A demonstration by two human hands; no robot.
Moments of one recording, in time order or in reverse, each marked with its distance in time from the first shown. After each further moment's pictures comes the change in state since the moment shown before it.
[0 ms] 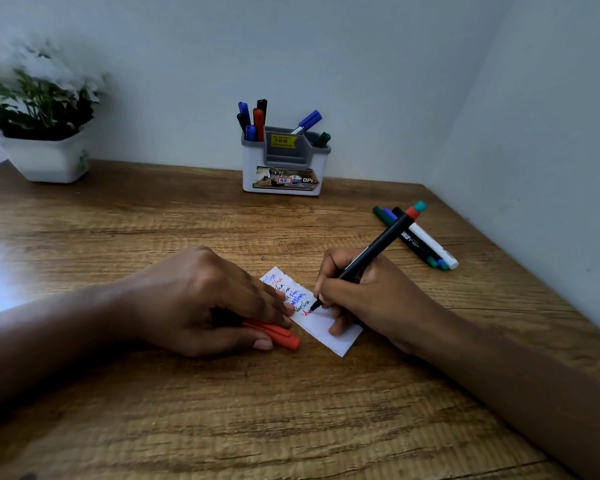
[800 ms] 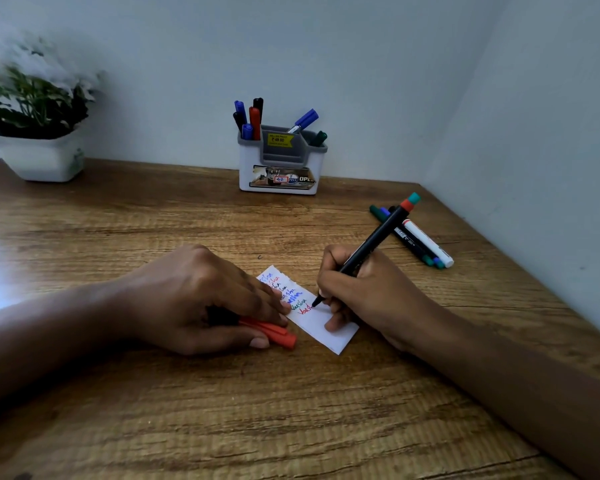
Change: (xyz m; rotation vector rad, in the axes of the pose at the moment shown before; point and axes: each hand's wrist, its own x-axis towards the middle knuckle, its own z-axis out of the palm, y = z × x) left_hand 0.000 -0.002 -0.002 0.003 -0.067 -0.065; right_hand 0.001 -0.001 0.001 0.017 0.052 0.041
